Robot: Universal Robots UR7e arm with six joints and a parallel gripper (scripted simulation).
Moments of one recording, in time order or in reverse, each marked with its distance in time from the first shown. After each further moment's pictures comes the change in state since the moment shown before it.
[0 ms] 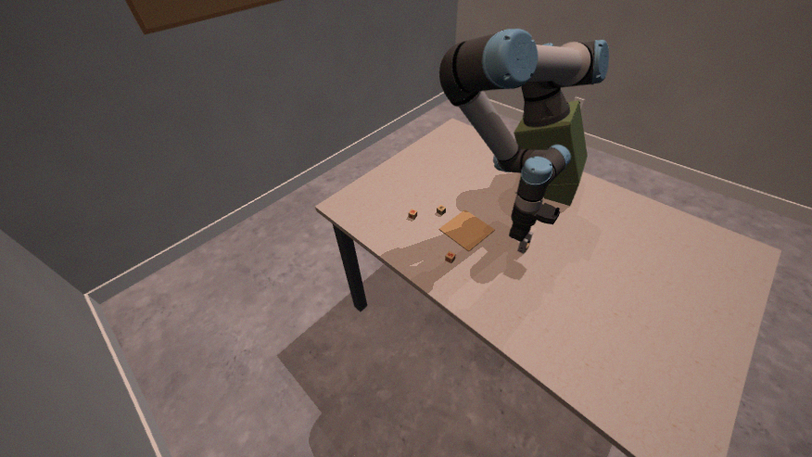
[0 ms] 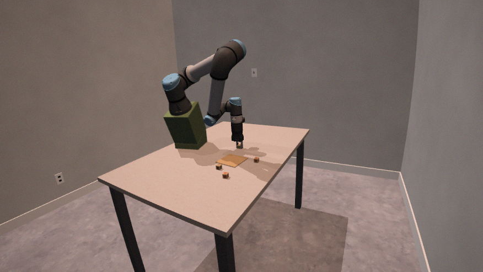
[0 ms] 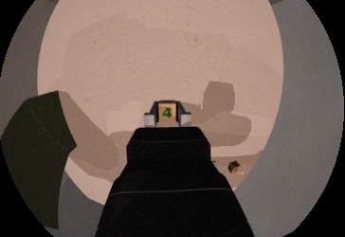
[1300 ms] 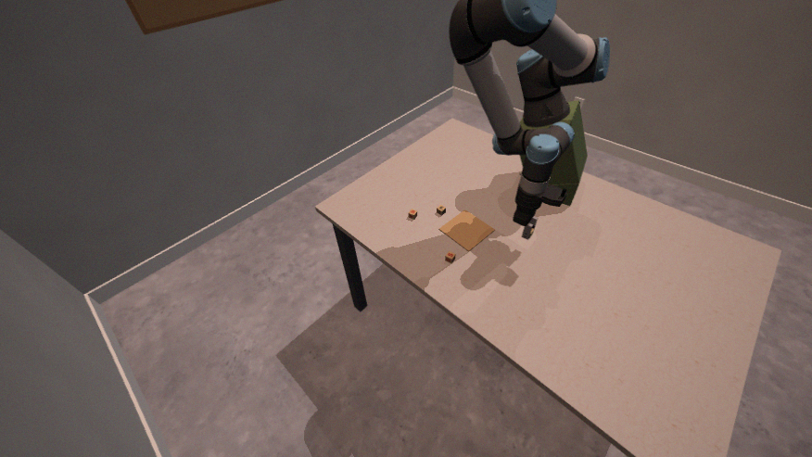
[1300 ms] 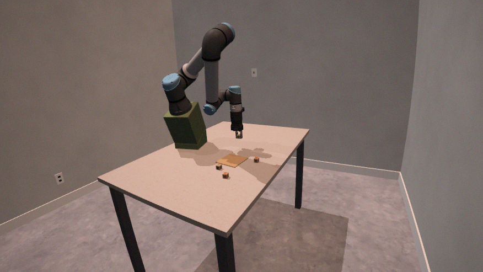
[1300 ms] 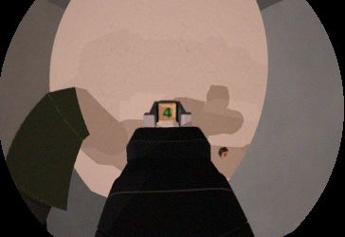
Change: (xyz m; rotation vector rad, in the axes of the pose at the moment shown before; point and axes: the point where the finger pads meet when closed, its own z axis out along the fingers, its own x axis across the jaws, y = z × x) arm 0.000 0.000 -0.072 0.000 0.000 0.000
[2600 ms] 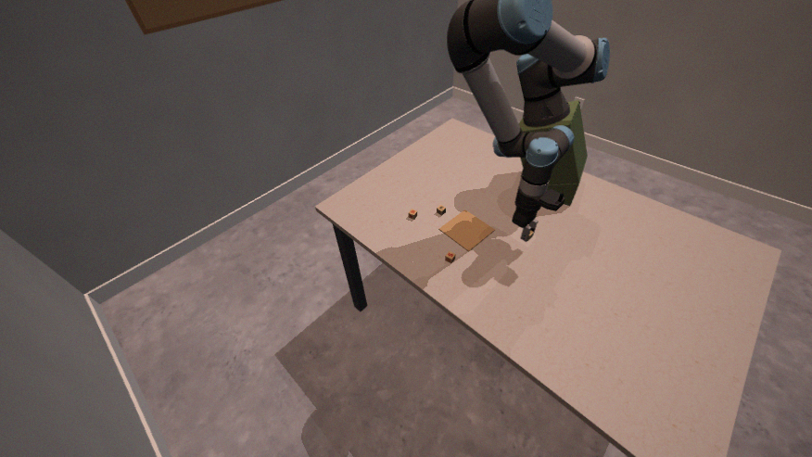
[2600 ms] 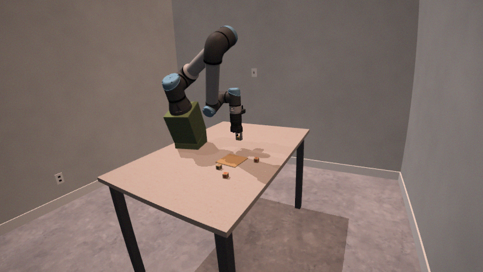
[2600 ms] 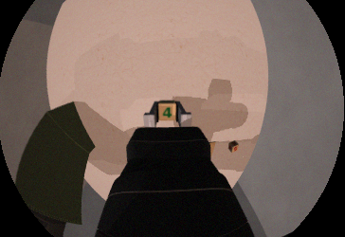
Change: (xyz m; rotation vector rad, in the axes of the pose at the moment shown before) arm -0.001 0.000 0.012 0.003 -0.002 0.149
